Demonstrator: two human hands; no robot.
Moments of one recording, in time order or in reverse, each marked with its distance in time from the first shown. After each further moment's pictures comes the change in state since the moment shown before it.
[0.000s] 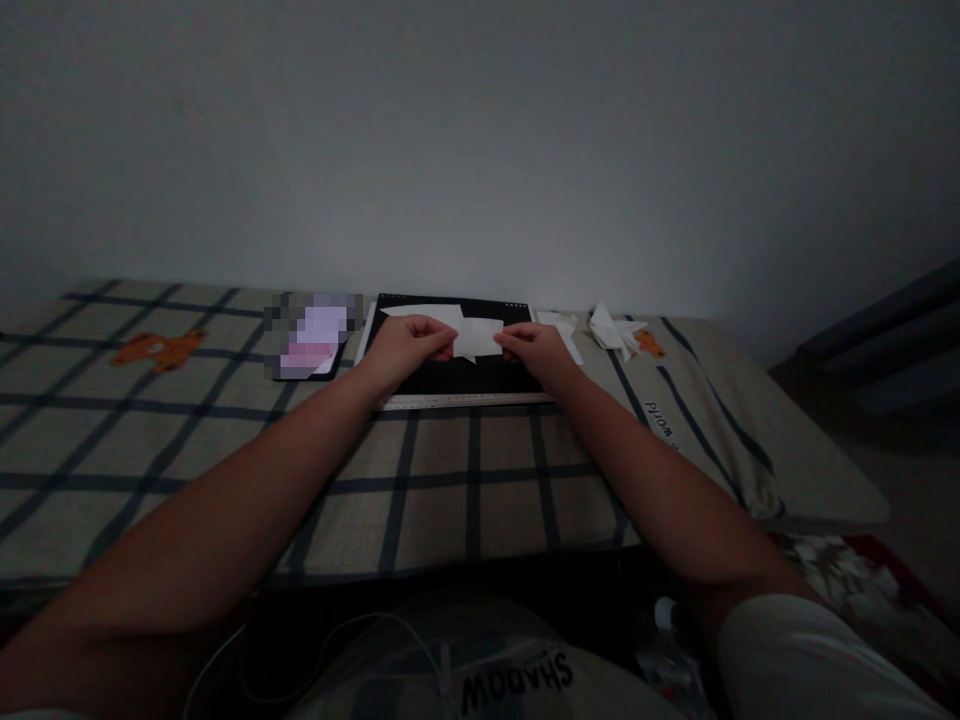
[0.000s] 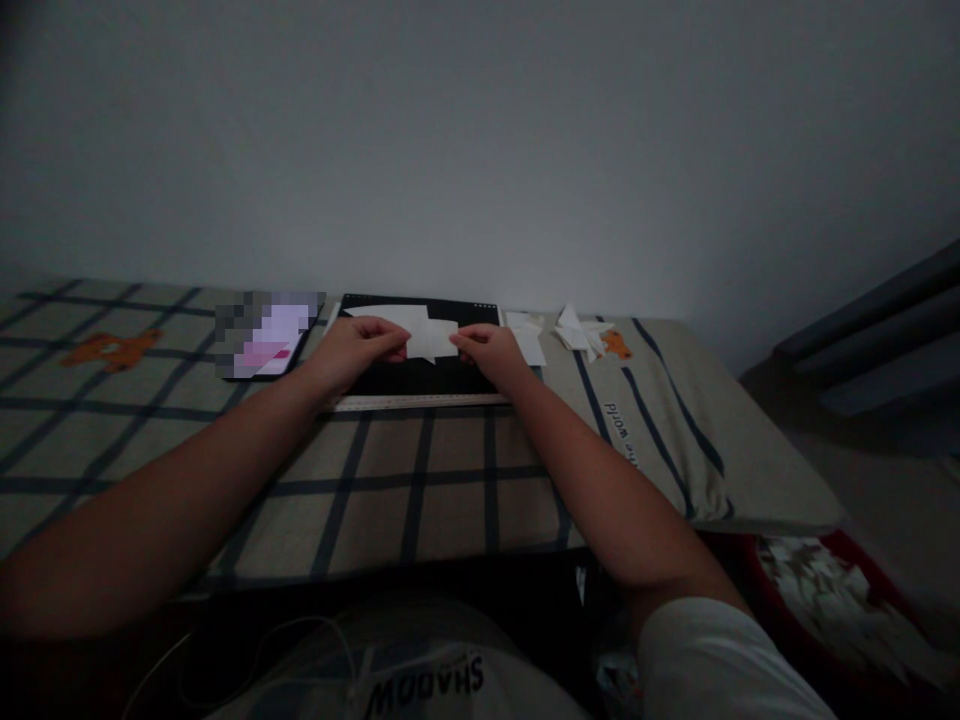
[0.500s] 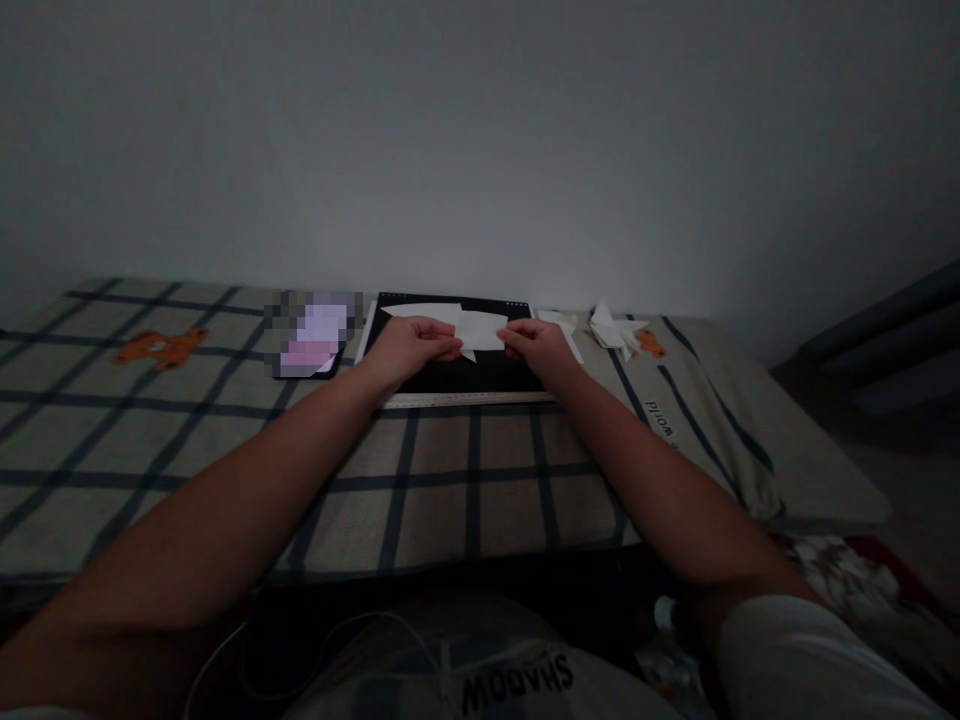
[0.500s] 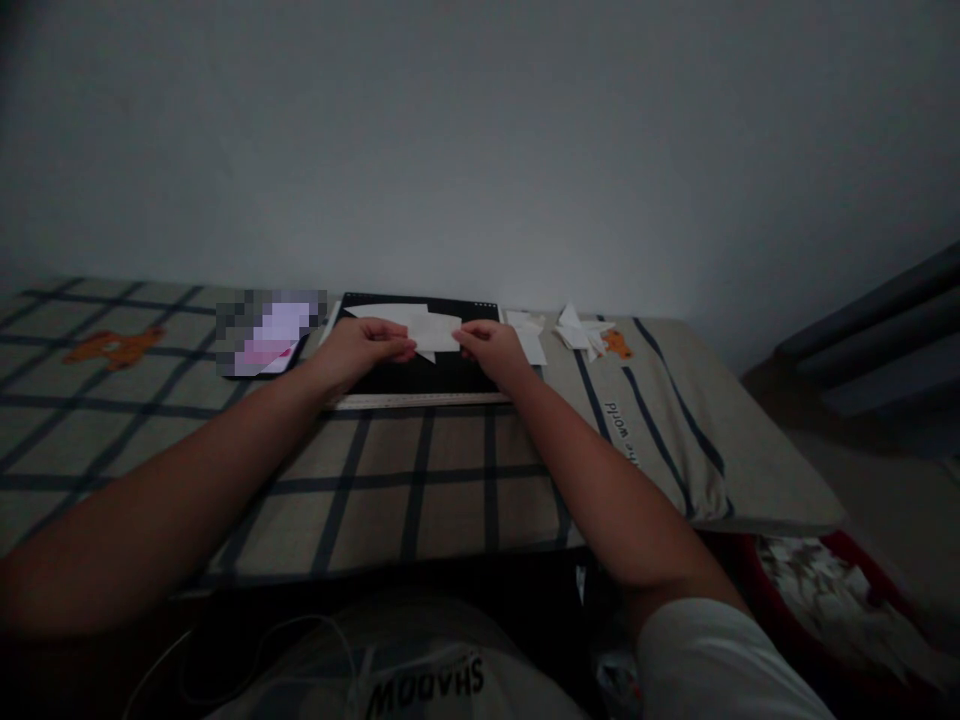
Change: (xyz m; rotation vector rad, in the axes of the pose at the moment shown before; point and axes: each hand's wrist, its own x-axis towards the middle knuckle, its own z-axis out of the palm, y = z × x) left_hand 0.002 -0.005 0.004 -0.203 -0.039 -0.105; right_hand 0.004 0.006 -0.002 -0.041 0.021 -0.079
